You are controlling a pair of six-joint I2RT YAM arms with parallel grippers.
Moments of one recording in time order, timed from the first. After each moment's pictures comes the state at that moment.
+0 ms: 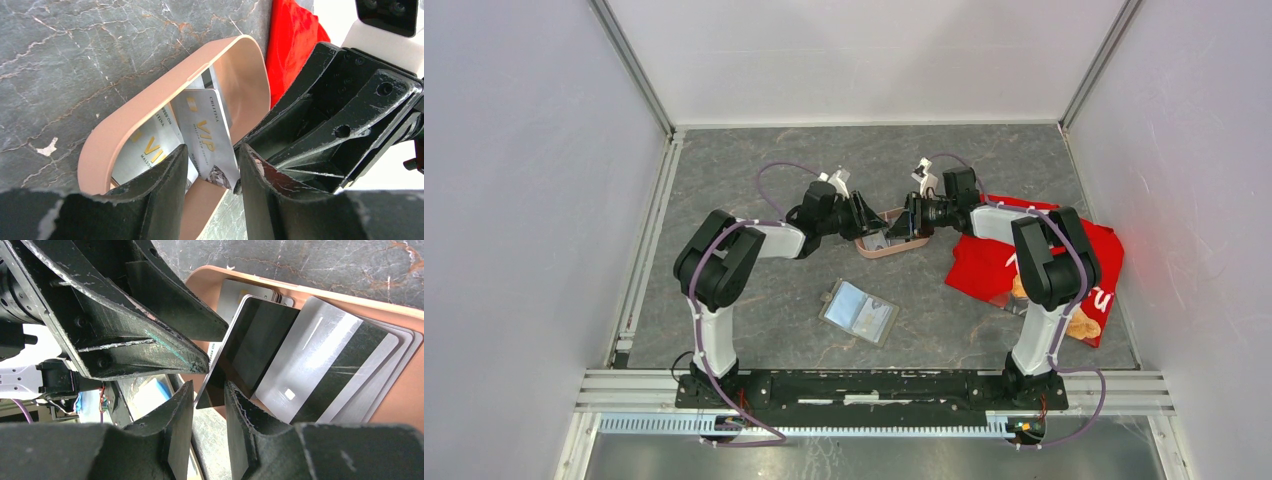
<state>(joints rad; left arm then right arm) -0.54 1.96 1.01 0.49 0.41 -0.87 0.28 1.88 1.03 0.07 -0.84 0.38</state>
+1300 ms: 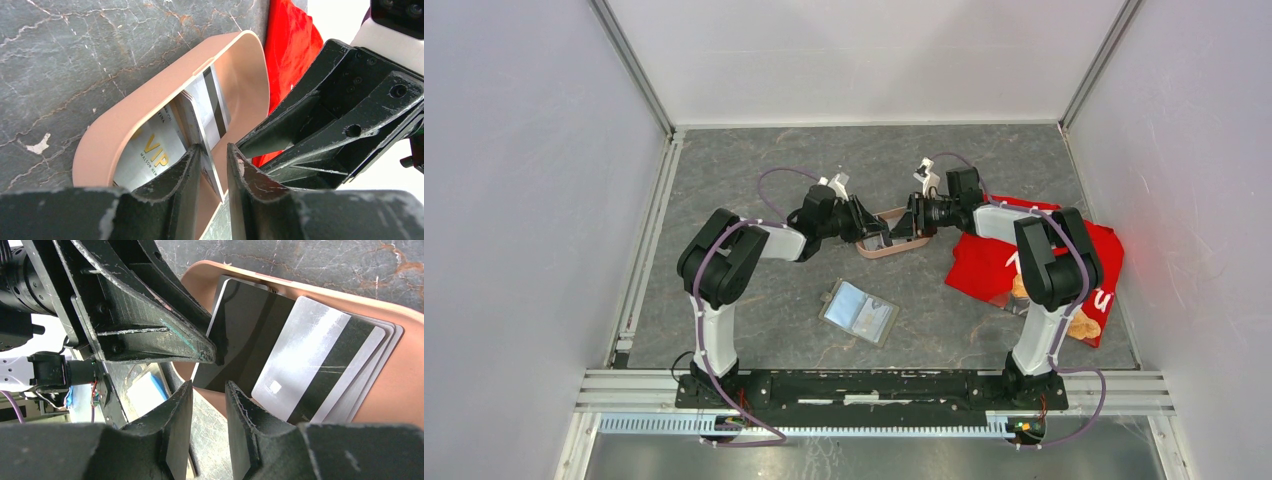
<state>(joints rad) -0.54 1.99 0.99 0.55 0.43 -0.93 0.27 1.88 1.03 0.05 -0.86 0.31</state>
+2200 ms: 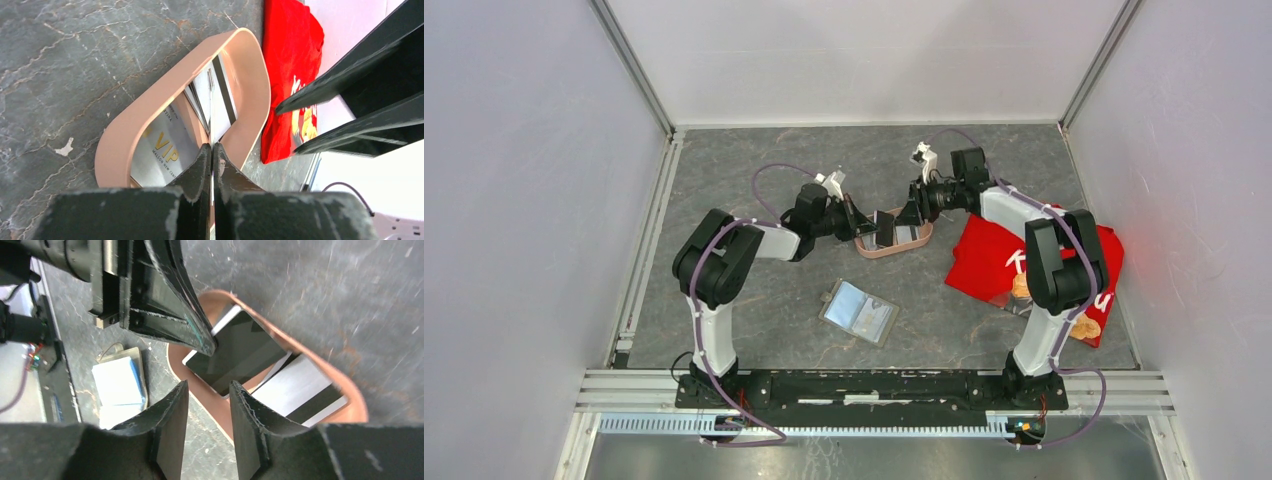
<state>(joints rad) -0.51 1.98 0.96 0.58 0.48 -0.85 0.24 1.84 1.16 -0.15 -0.89 -0.04</state>
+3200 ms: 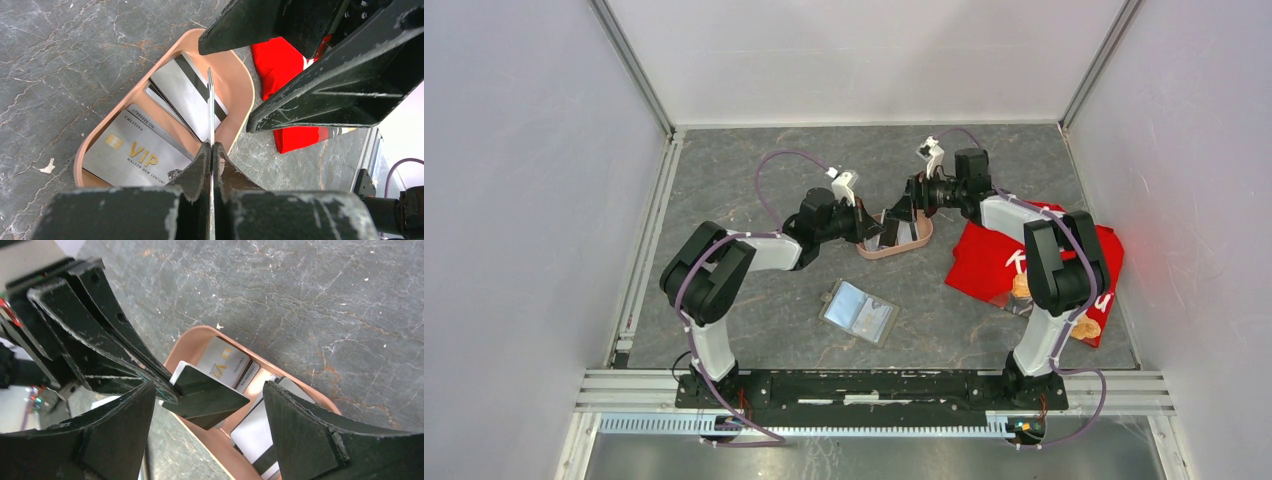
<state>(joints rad) -0.60 1.84 0.90 0.60 0.39 -0.54 0.24 1.84 1.12 0.08 -0.85 0.05</state>
